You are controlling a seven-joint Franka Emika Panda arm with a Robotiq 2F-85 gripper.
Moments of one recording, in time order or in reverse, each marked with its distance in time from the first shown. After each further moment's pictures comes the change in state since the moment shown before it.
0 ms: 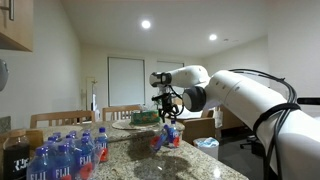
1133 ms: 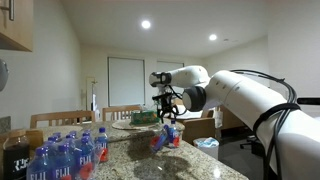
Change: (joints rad) arm -0.002 0.001 0.023 0.000 0.008 -0.041 -0.164
